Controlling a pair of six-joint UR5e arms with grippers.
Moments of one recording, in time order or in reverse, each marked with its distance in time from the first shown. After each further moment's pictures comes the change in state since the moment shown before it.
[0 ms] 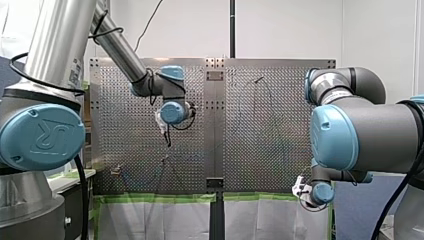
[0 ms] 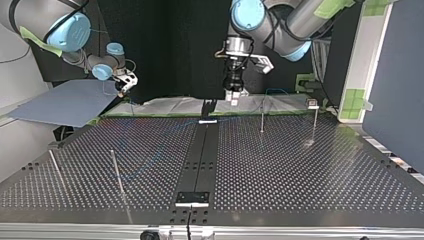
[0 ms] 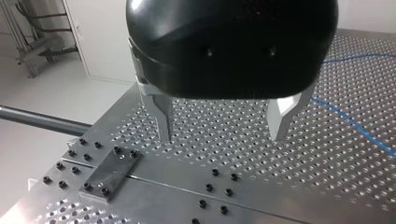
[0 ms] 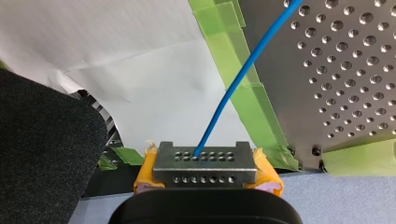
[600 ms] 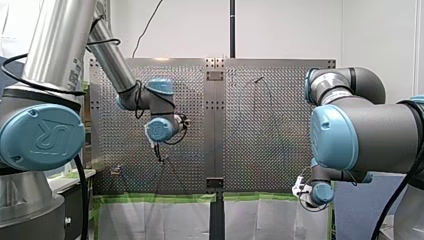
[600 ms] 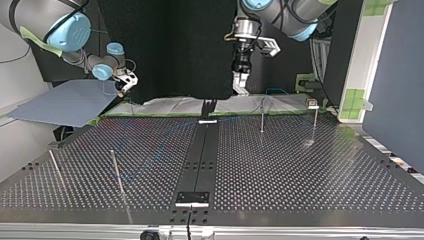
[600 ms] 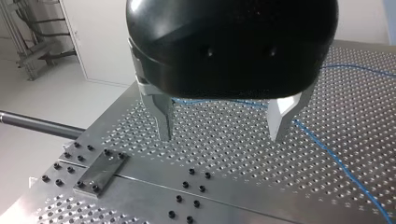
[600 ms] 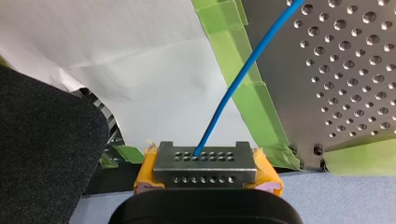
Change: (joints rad) left arm 0.000 0.000 -0.196 0.196 0.000 0.001; right arm 0.001 0.000 0.000 0.005 0.003 -0.007
